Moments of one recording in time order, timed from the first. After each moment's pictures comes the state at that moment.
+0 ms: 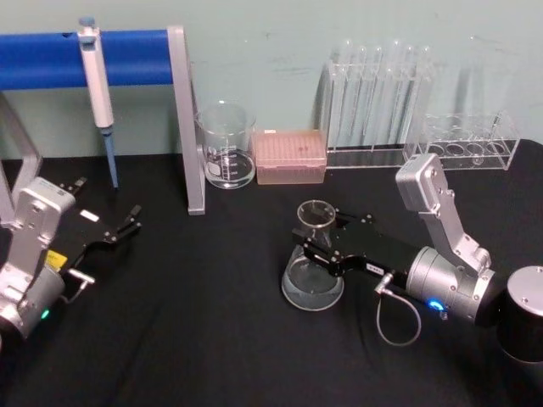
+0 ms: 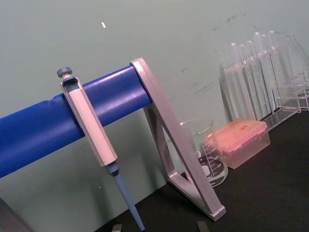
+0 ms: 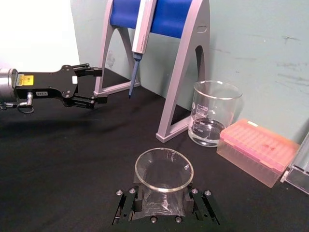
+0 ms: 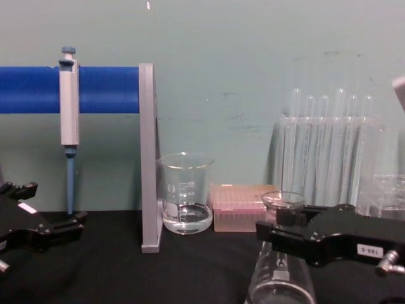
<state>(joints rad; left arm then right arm) -0.20 0.60 0.45 -1.41 -0.25 -0.12 0.03 0.28 0.45 -0.47 -1.46 0.37 0.05 0.51</state>
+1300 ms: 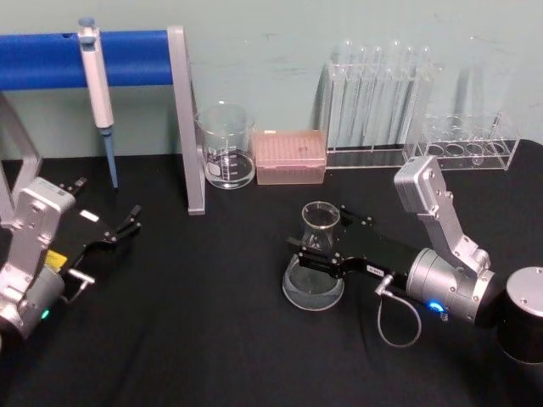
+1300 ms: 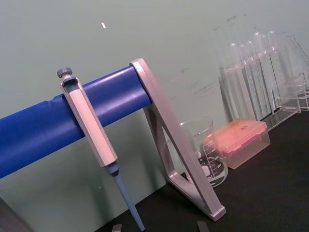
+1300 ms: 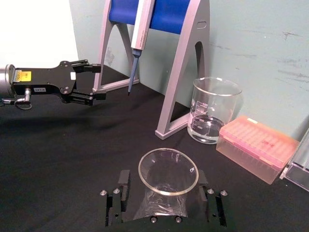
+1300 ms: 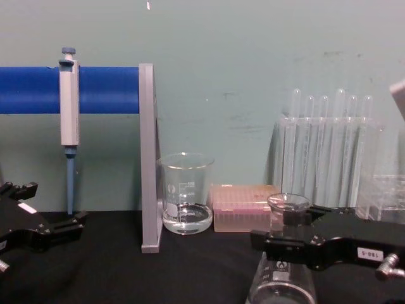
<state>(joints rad) -0.20 0.60 0.45 -1.41 -0.25 -0.12 0.03 0.28 0.45 -0.47 -1.45 0.36 0.06 0.51</state>
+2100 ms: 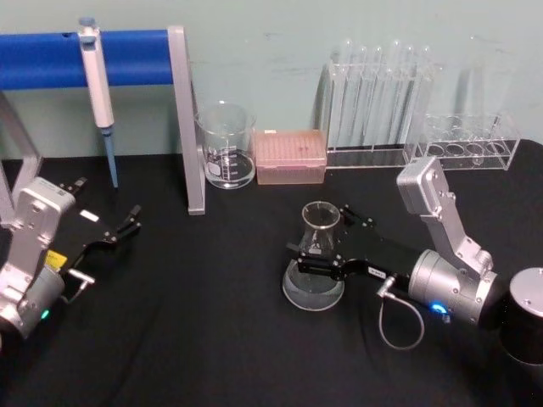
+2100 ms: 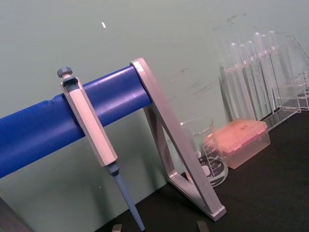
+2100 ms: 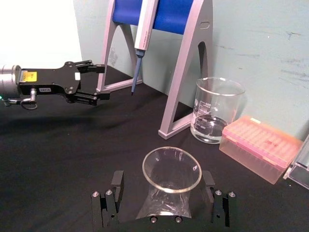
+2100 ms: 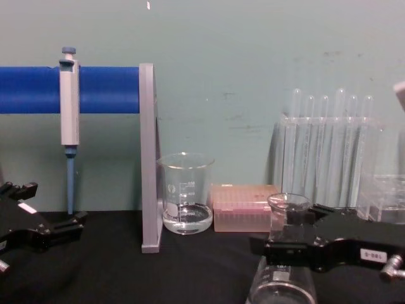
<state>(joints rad) -0.20 0.60 0.45 -1.41 -0.25 -0.12 0.03 0.27 0.46 -0.47 -1.45 0.37 0.06 0.52</state>
